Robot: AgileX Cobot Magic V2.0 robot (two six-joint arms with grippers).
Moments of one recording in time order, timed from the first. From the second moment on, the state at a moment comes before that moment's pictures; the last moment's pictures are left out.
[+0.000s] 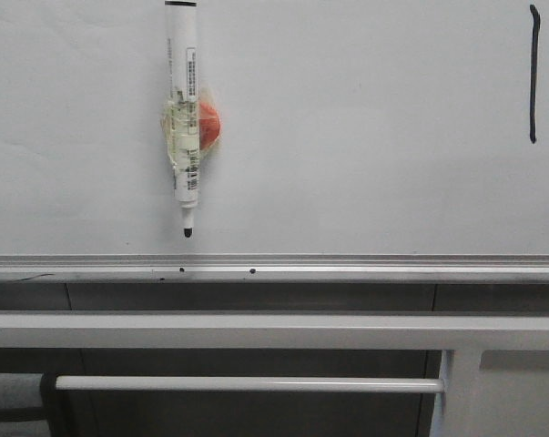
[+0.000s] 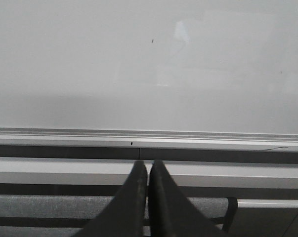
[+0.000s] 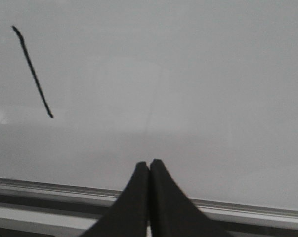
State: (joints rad) left arm -0.07 0.00 0.01 -0.07 0.33 -0.02; right arm -0.01 -0.01 0.02 0.09 0.12 -0.11
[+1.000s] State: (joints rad) left arm -0.07 0.00 0.01 -0.07 0.33 -0.02; right arm -0.18 -0.01 0.02 0.00 0.32 -0.02
